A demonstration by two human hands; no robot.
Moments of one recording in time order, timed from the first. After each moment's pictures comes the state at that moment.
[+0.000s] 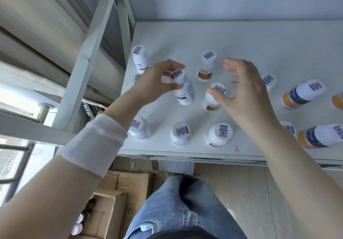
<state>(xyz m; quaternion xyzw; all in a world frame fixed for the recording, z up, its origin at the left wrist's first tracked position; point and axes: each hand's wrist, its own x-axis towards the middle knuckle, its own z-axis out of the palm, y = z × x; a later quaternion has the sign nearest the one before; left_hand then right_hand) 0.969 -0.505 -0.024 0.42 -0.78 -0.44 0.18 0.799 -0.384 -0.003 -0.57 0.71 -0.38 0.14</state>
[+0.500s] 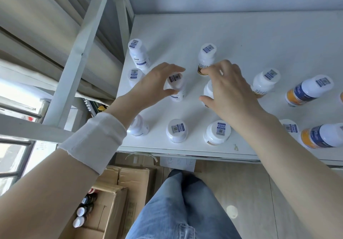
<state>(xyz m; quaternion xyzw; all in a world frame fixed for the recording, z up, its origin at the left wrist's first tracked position) 0.966 -0.505 -0.054 0.38 -0.87 -0.30 0.12 0.802 -0.401 -0.009 -0.68 0.73 -0.10 0.08</state>
